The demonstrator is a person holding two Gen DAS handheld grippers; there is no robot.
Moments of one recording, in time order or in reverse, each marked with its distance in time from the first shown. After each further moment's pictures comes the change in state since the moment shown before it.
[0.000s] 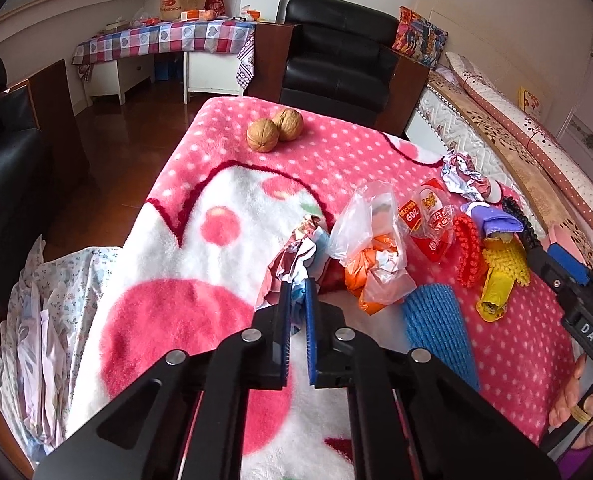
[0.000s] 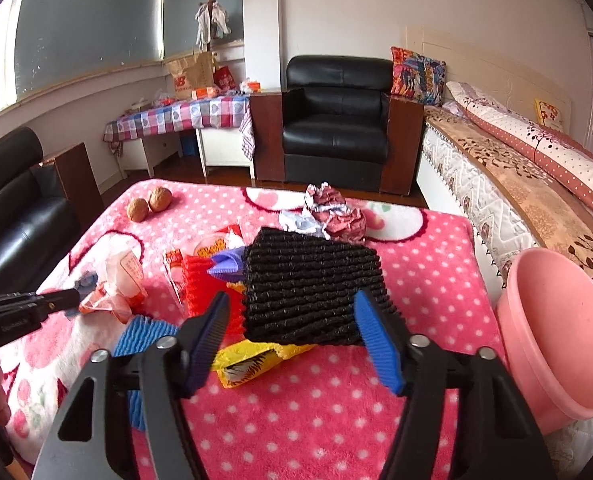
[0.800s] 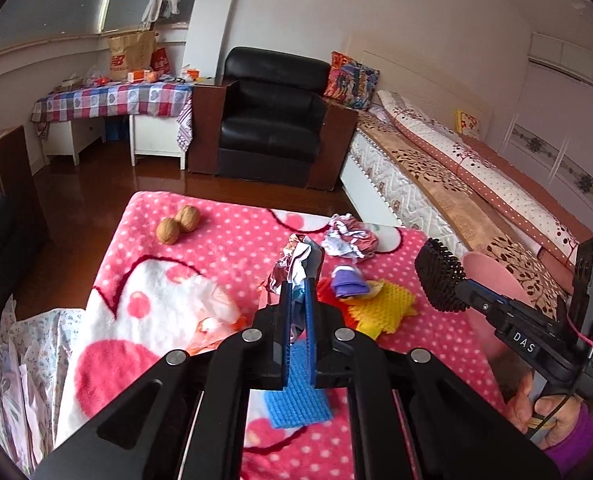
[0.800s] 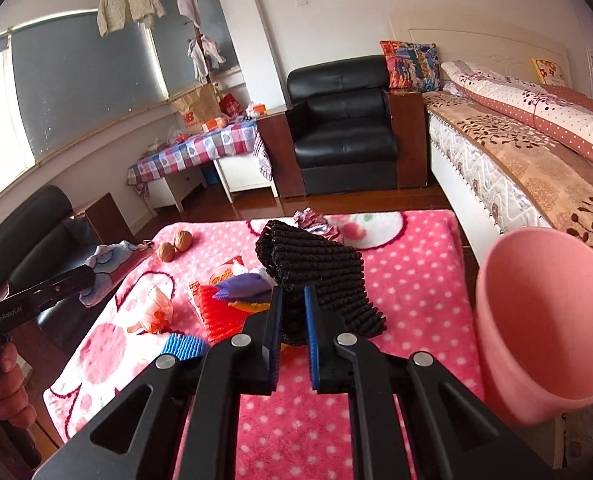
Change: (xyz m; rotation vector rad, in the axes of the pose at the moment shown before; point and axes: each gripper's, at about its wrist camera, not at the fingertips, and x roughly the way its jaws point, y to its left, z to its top) left arm -0.076 -0.096 0.033 0.121 -0.180 -0.175; right arm -0.061 -0.069 0.011 0.180 -0.057 0.153
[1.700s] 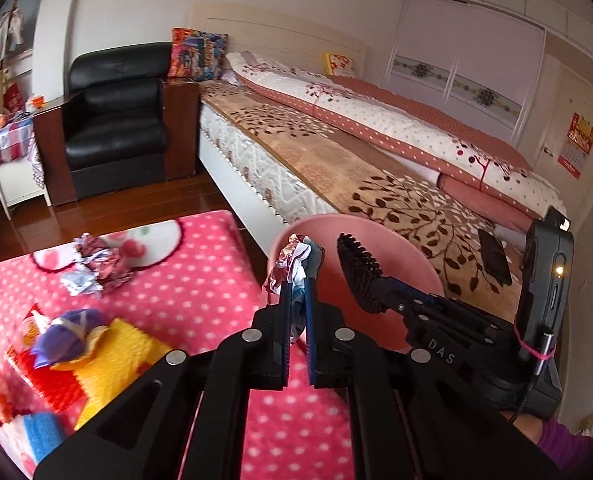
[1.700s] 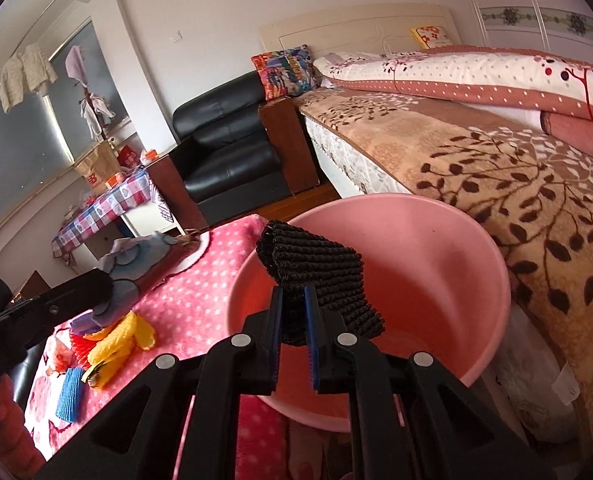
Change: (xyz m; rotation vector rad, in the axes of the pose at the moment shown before) left arm 0.111 -0.233 -0.013 0.298 0.113 -0.352; right arm -0.058 -0.183 -0.026 0.279 -0.072 -0.266
